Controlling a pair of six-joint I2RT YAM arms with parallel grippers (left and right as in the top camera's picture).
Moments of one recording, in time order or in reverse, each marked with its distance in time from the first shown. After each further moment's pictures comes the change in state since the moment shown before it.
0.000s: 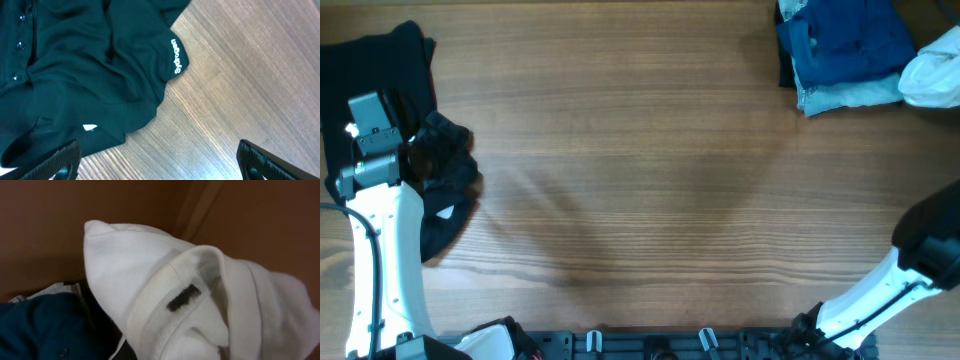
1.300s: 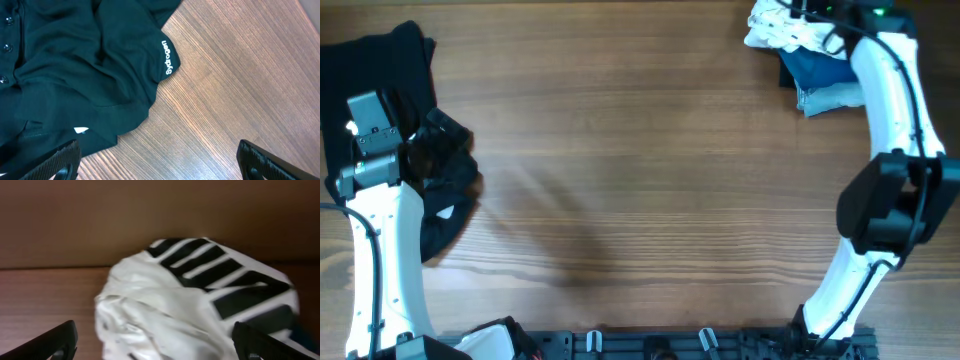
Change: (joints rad) left arm 0.000 0.000 0.000 0.014 0.029 0.000; right arm 0.432 0.052 0.008 -0.158 0.012 0.106
